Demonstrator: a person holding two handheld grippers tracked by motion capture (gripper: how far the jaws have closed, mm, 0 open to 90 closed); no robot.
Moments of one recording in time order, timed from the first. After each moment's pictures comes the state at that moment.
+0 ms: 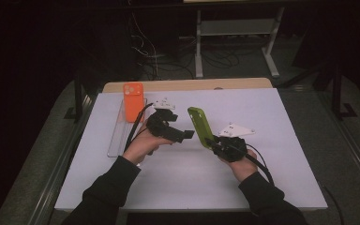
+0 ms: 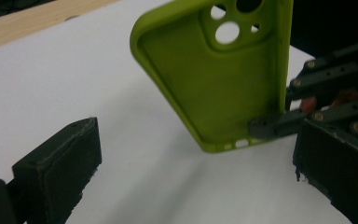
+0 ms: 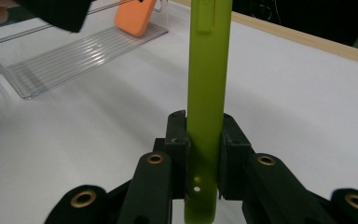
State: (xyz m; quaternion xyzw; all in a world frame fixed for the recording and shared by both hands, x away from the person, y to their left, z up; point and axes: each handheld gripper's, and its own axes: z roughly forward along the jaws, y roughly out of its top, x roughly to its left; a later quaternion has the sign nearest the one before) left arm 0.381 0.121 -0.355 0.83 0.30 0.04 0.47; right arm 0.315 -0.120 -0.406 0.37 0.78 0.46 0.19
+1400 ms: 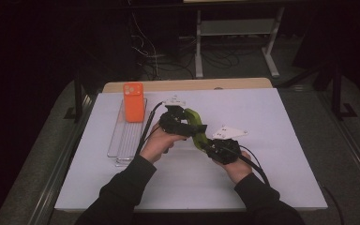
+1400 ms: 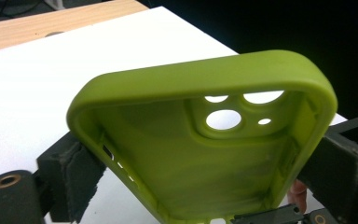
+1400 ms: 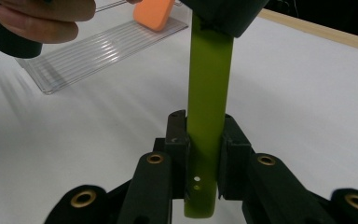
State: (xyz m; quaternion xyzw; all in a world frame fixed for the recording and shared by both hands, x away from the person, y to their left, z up) left arm 0.390 0.091 -0.364 0.80 0.32 0.03 0.51; right arm 0.313 -0.104 -0.410 0.36 0.79 0.46 0.17
